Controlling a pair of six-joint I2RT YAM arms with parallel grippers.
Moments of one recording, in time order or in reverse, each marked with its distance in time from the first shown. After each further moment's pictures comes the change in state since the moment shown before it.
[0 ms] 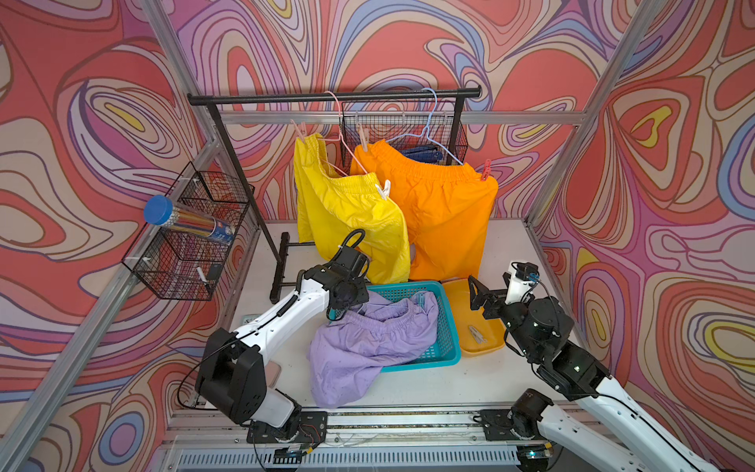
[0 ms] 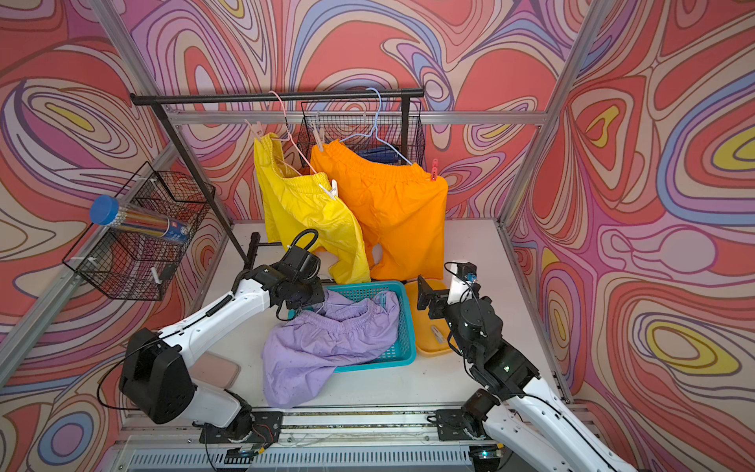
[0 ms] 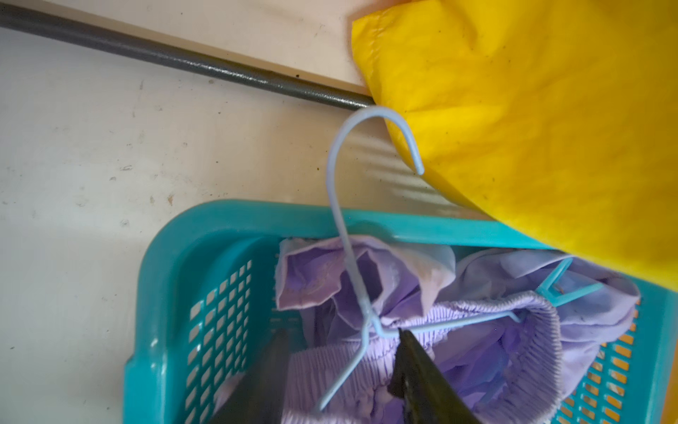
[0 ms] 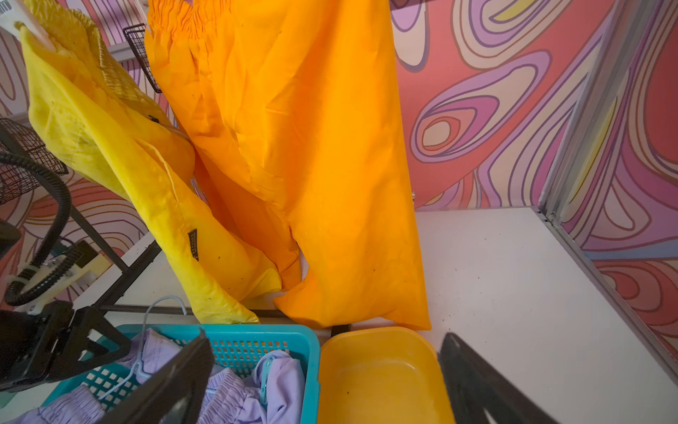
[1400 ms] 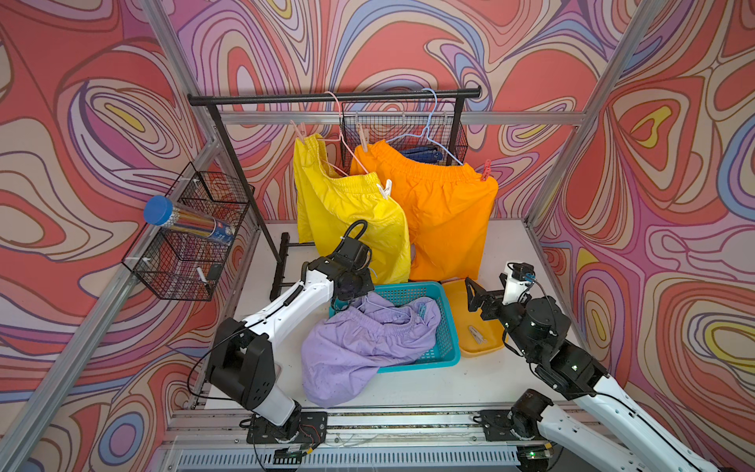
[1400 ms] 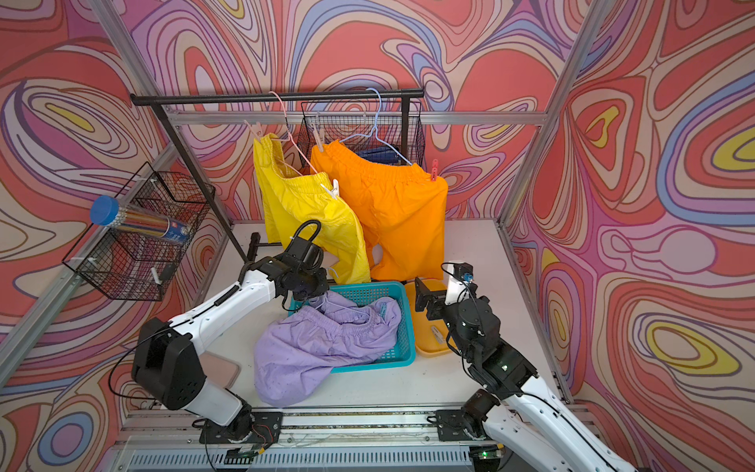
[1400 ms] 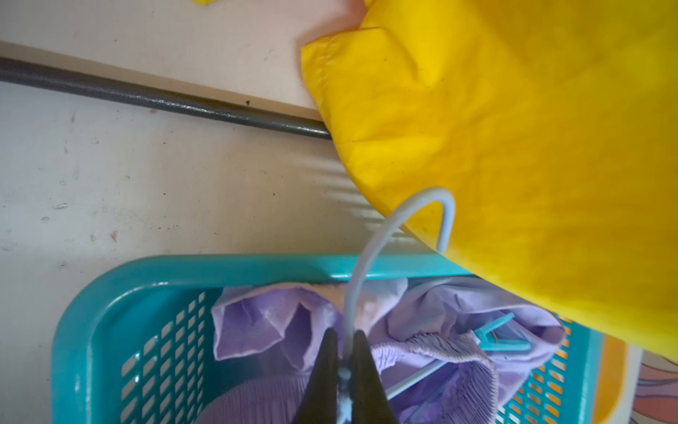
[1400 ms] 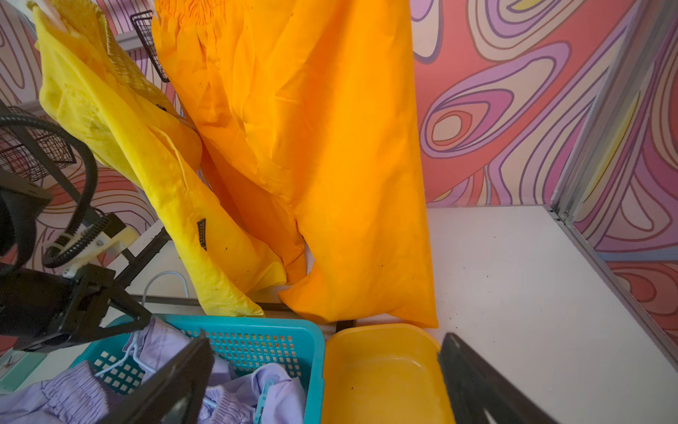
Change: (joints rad) left arm 0.017 0.019 0.064 0.038 0.108 0.029; right arm 0.000 0.026 -0.004 0.002 -0.043 -0.007
